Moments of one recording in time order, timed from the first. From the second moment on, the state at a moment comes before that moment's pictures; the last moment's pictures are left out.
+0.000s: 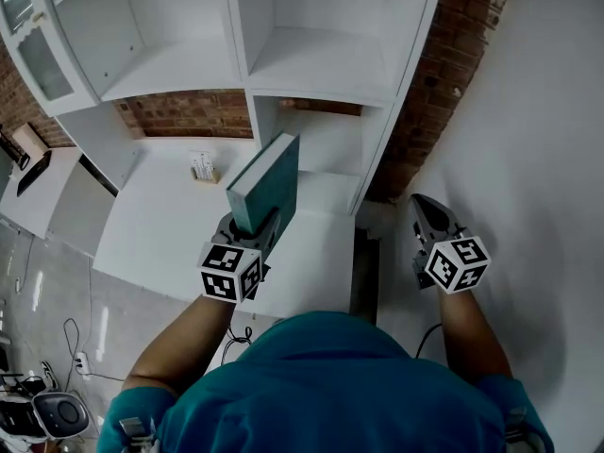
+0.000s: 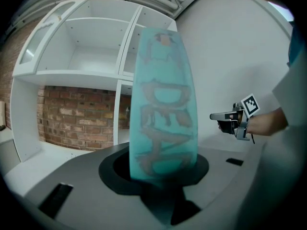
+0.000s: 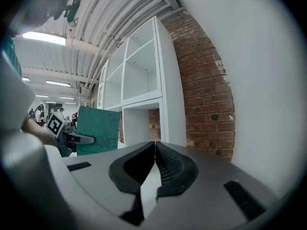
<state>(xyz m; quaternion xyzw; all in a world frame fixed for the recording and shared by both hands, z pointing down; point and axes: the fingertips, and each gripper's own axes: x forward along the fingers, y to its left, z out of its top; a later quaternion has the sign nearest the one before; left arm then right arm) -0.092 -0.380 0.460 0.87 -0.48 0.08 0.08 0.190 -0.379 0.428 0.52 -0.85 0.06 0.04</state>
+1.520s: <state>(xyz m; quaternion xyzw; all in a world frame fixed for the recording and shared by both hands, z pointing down) -0.085 -0.350 0.569 0.86 -0.48 0.11 0.16 0.190 -0.359 0.561 0.51 -0.84 0.16 0.08</state>
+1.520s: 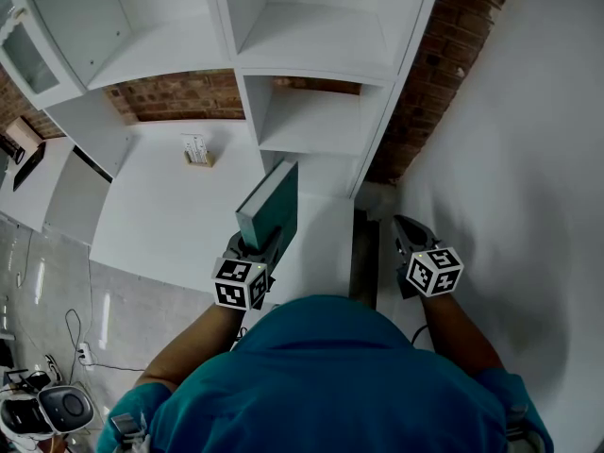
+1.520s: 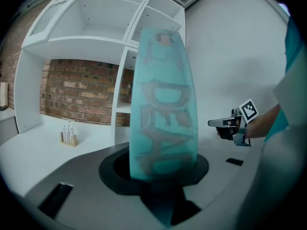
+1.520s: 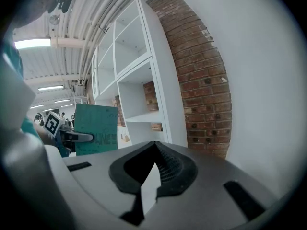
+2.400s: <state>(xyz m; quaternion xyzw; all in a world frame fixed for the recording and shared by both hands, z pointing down) -0.086 -0.345 0.562 0.86 -0.48 0.10 0.15 0.179 -0.354 0.553 0.49 -0.85 0.15 0.09</state>
